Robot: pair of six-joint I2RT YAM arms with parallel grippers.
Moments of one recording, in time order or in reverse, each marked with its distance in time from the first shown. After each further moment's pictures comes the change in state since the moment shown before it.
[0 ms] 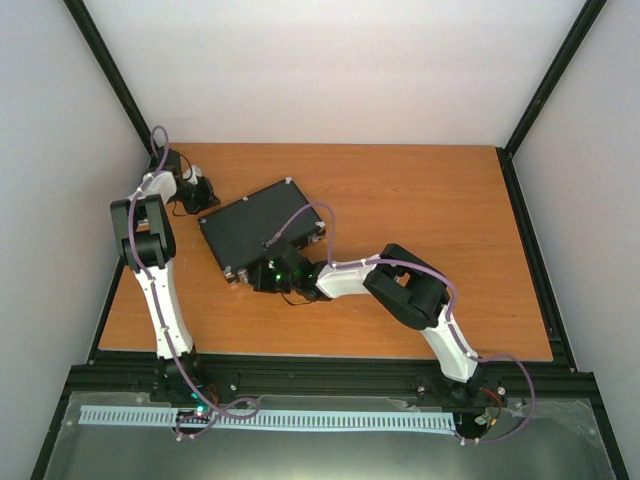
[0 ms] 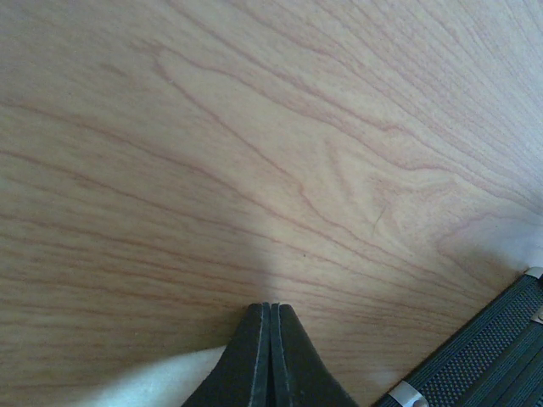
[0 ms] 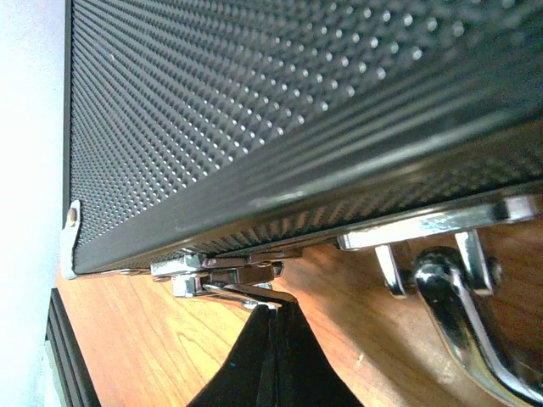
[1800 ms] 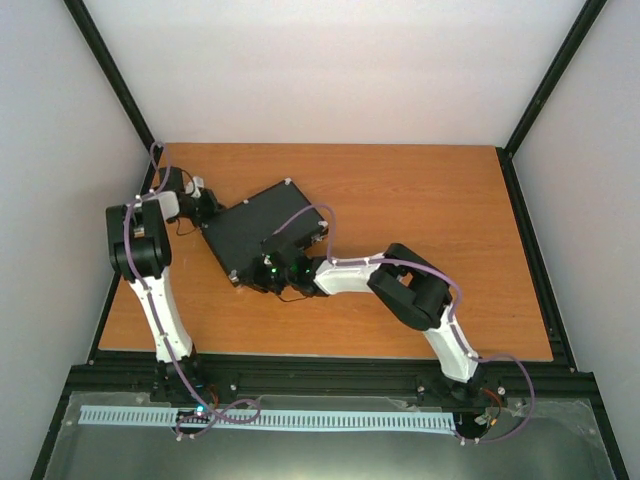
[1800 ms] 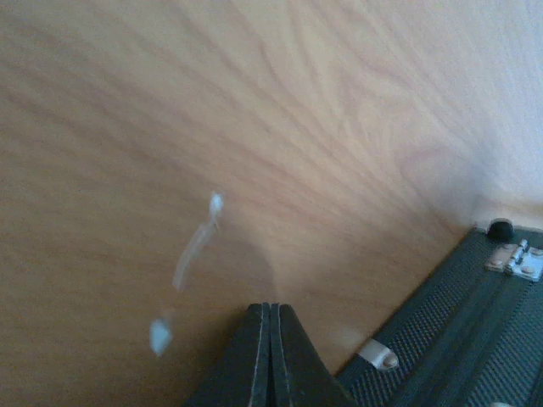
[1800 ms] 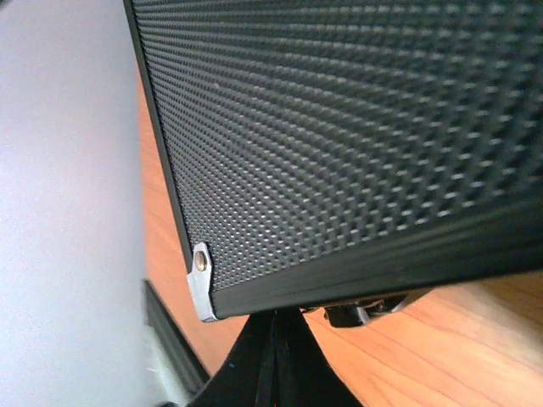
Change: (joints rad) left arm -0.008 -0.177 -0.399 0.377 0.113 -0.112; right arm 0.003 0.002 0.053 0.023 -0.103 0.258
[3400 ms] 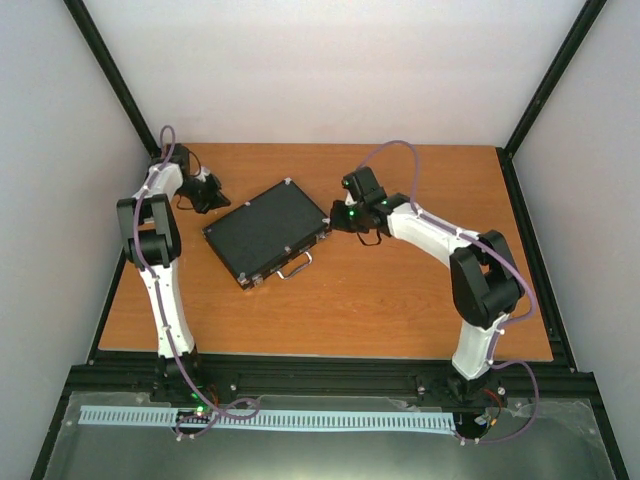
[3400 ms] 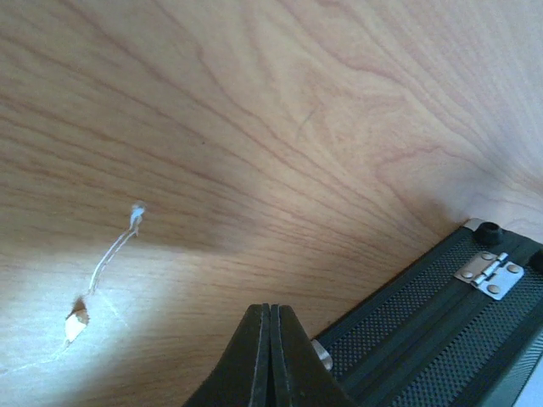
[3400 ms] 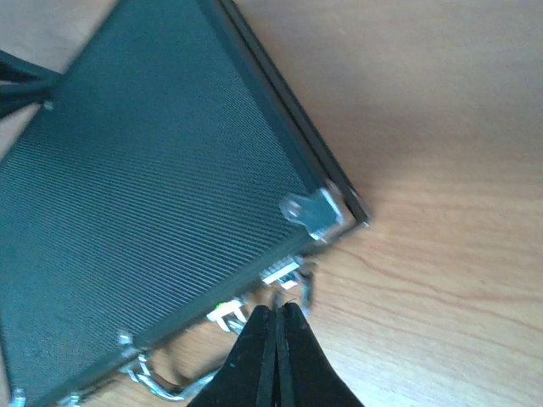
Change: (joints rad) left arm -0.040 0.187 0.517 -0.601 -0.034 0.014; right arm -0.457 -0.350 -0.013 -0.676 0.133 -0.624
